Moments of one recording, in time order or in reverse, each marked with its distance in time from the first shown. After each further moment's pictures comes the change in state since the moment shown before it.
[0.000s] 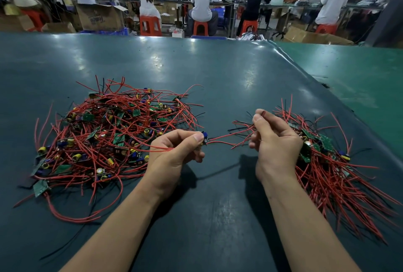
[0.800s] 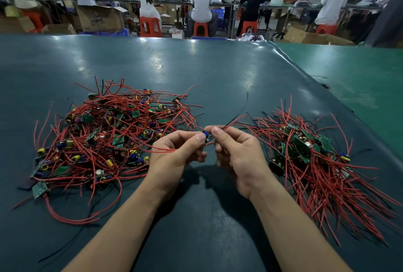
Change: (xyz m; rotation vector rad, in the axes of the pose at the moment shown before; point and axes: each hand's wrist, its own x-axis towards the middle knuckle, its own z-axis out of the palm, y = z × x) left_hand 0.000 0.000 0.004 0.051 0.029 -0.016; right_hand -0.030 0.010 0.011 -0.132 -0.541 0.329
